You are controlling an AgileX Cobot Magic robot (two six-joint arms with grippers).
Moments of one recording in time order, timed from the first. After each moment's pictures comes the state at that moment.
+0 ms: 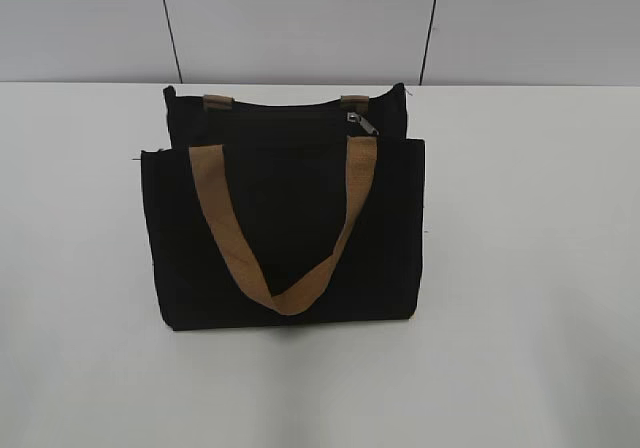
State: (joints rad) left arm -0.70 0.20 -0.58 0.00 1.16 -0.03; right arm 0.51 0.43 -0.47 0.06 1.08 -0.17
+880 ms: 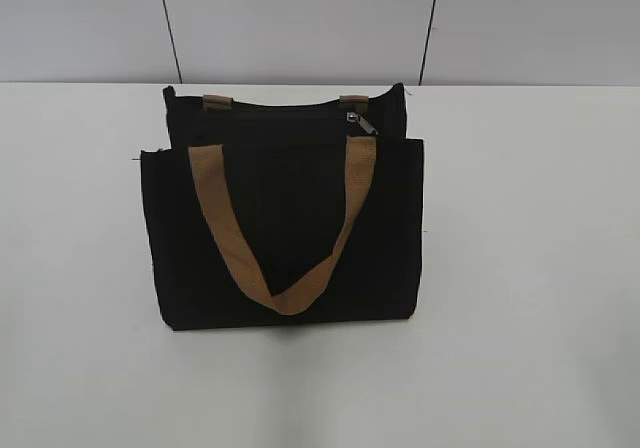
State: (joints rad) left arm -0.15 0.13 -0.57 -0.01 1.02 -0.02; right arm 0.13 0.13 -0.47 0.08 1.08 -0.17
